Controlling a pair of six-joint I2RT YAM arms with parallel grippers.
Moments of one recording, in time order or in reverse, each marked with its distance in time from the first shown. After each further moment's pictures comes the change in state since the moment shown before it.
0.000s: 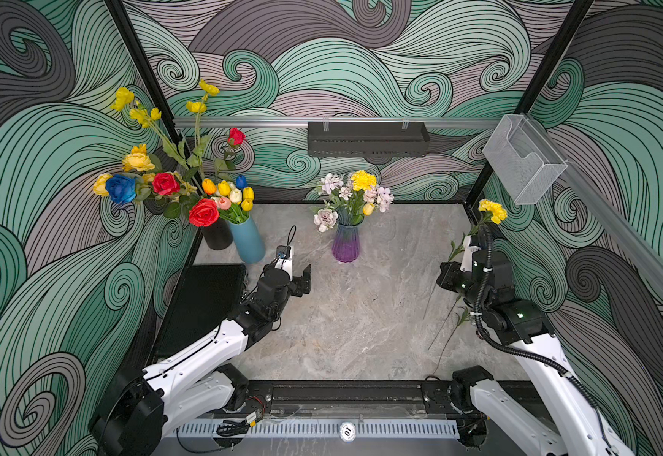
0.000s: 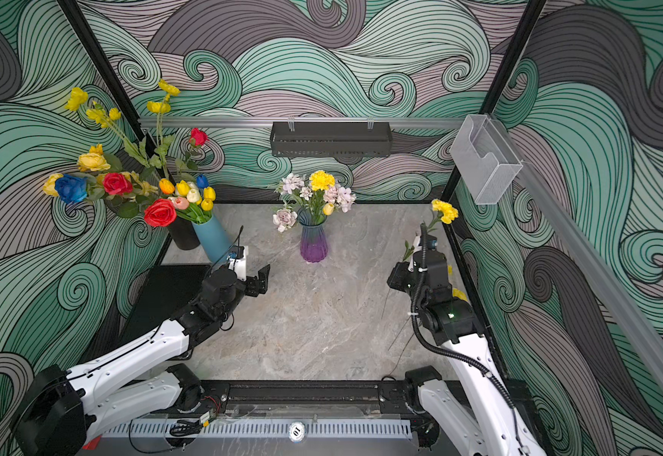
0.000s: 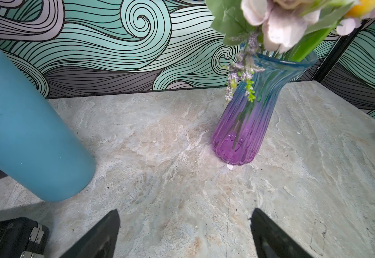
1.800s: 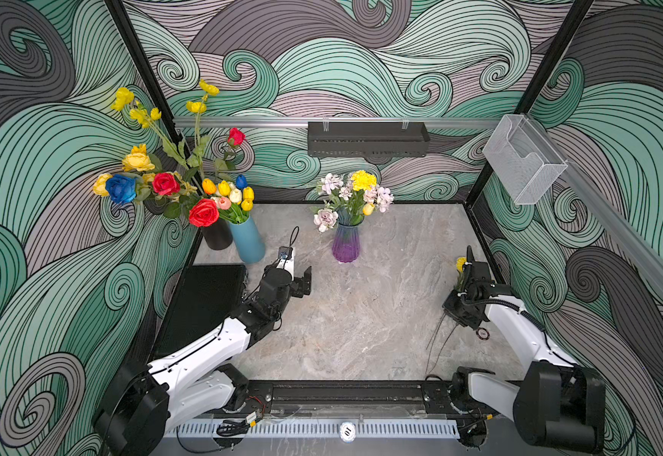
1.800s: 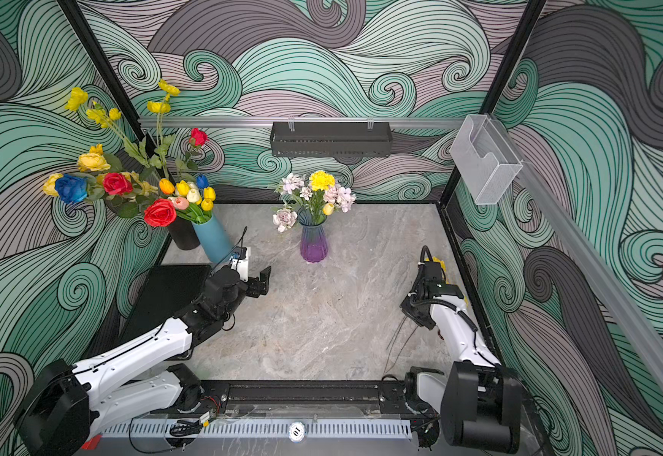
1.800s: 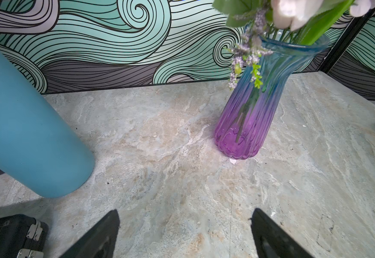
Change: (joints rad) left arm 0.002 0.033 -0.001 0.002 0.001 0.003; right arm -0.309 0.352 -0.186 -0.112 -0.079 0.078
